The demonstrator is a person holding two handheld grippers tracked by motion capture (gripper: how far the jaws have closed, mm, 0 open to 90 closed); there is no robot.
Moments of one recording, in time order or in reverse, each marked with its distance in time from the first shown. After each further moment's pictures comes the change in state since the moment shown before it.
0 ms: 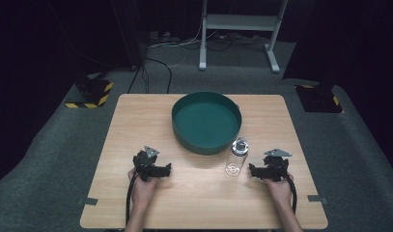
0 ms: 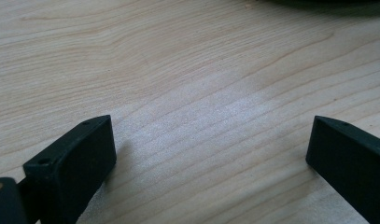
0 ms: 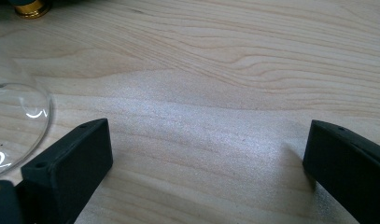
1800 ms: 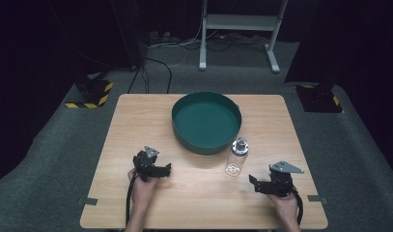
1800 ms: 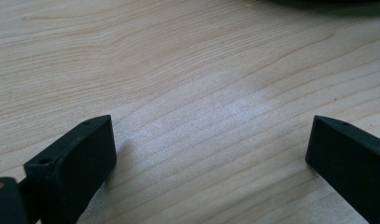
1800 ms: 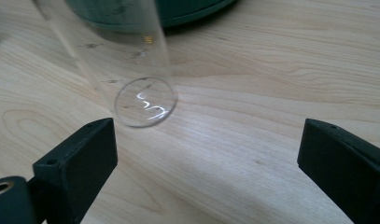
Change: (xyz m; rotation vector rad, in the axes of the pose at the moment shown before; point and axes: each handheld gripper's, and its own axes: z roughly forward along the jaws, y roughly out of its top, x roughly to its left) left arm 0.000 0.000 0.000 -0.001 0.001 -0.002; right arm 0.027 -0.021 -0.064 -0.130 0.172 -0.033
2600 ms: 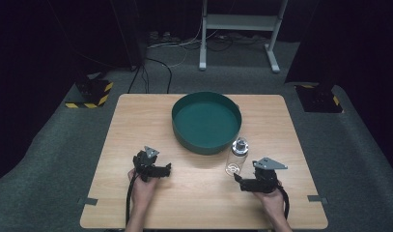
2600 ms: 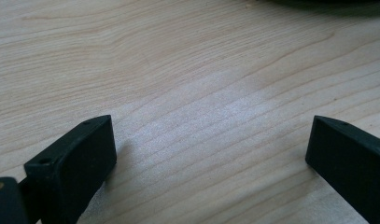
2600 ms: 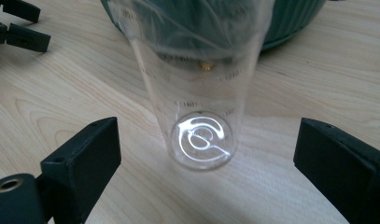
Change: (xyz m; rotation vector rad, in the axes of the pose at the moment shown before) left arm 0.000 0.000 0.000 0.001 0.000 -0.002; right arm 0.035 0.026 0.021 -0.023 0.087 -0.079
